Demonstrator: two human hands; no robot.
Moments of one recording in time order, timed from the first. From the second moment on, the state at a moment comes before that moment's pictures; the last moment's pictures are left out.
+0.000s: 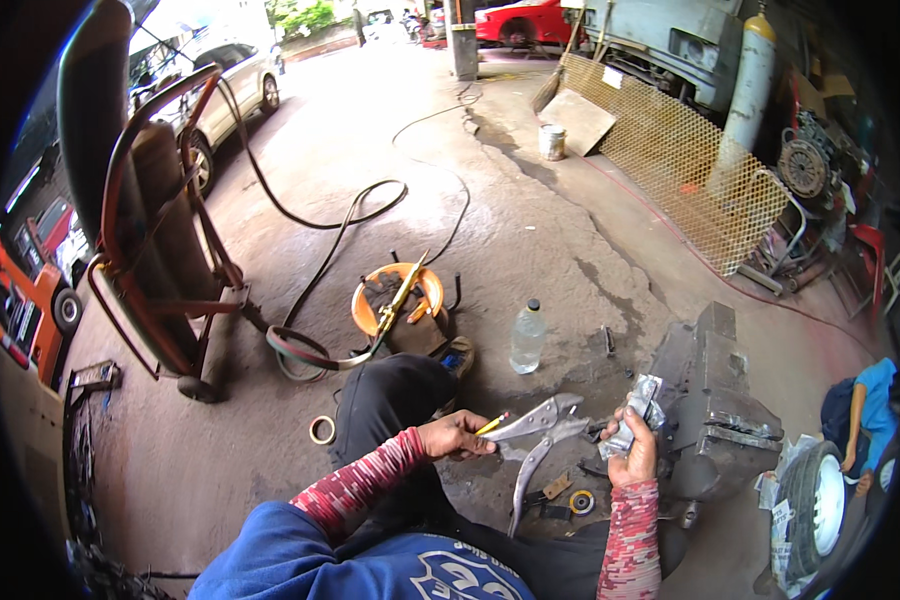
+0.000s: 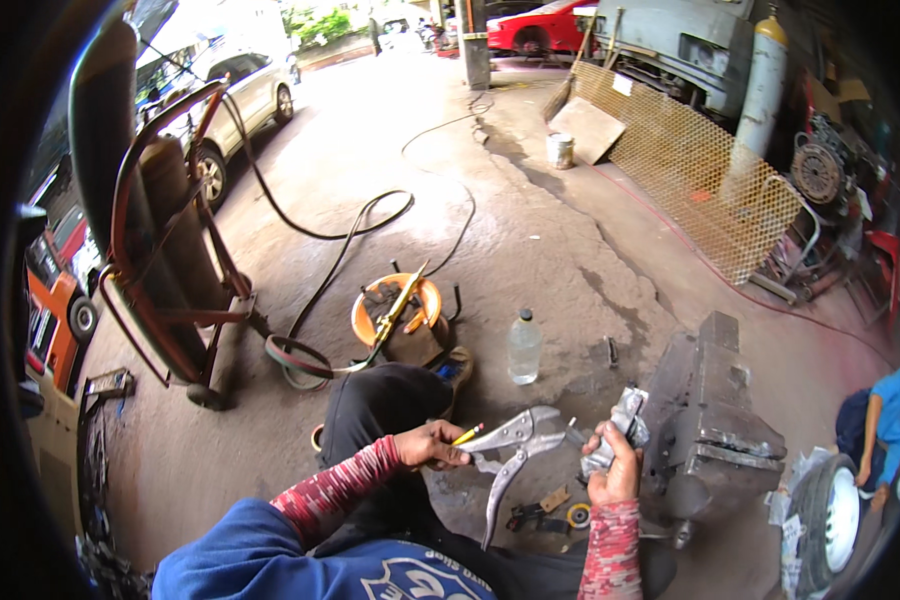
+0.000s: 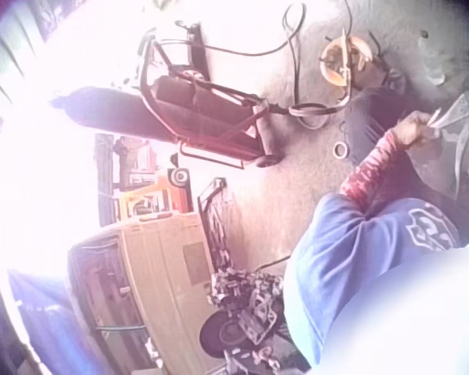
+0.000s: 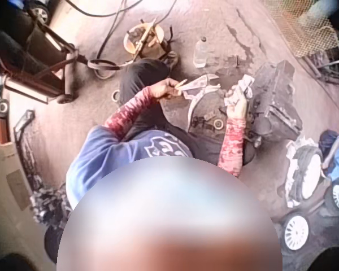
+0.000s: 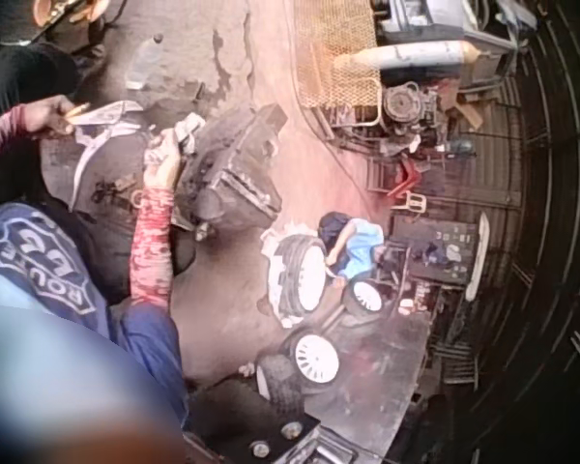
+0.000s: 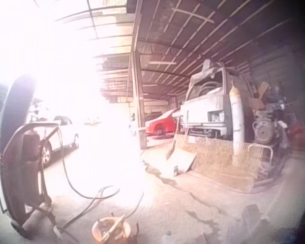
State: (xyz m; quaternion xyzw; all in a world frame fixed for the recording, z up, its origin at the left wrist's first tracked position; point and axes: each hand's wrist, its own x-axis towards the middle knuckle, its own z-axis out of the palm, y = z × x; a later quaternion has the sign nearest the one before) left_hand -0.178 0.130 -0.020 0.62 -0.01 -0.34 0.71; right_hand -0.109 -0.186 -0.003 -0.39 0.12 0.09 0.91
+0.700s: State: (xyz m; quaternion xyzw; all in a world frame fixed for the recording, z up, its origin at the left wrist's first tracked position) left_hand -0.162 0.055 -0.003 0.48 0.01 -0.21 0.85; right_hand -0.130 -0.154 -0.013 -0.28 0.01 0.29 0.92
